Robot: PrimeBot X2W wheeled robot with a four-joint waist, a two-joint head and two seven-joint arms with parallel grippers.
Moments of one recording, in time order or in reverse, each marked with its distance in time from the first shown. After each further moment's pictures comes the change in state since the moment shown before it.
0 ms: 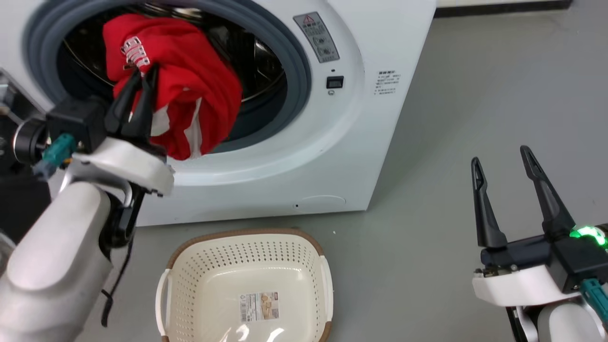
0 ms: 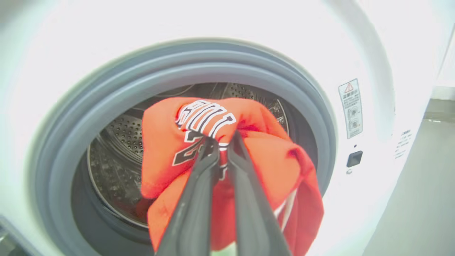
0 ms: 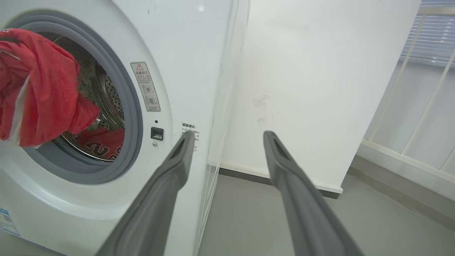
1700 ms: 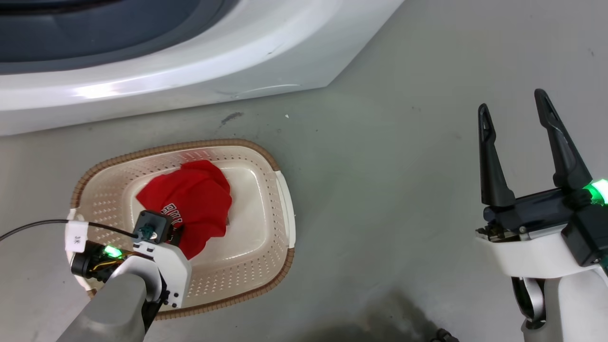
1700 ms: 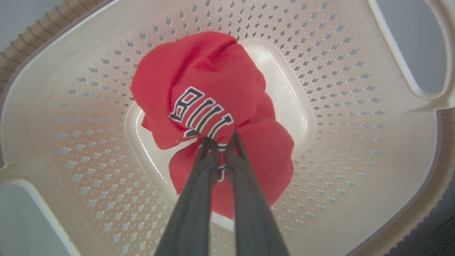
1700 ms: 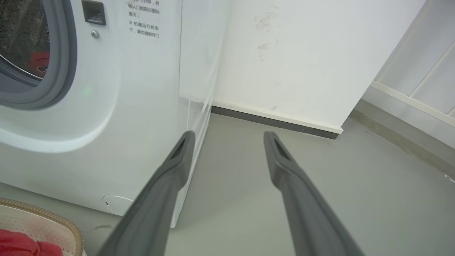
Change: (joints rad) left arm 0.047 -0.204 -0.243 0.773 0.064 -0.153 0.008; right arm -0.130 0.000 0.024 -0.059 0.008 0.000 0.000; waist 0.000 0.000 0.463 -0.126
